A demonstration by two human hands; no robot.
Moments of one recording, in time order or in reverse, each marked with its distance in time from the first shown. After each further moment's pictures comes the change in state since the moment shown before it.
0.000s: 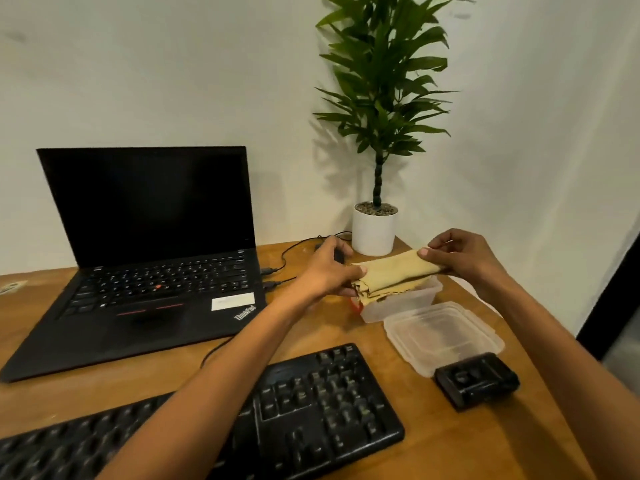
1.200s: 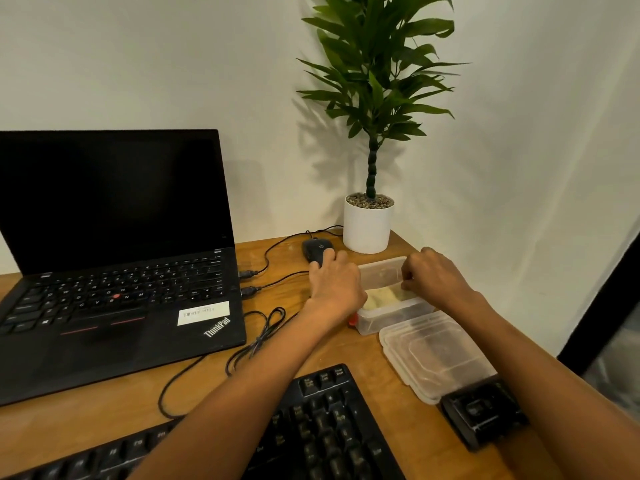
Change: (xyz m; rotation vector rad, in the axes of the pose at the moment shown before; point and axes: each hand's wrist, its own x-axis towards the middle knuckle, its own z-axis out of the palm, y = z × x) left_hand 0.065 -0.028 0.048 1.184 0.118 0.132; right_hand 0.044 0.043 0.043 -1.155 -0.128 -0.232
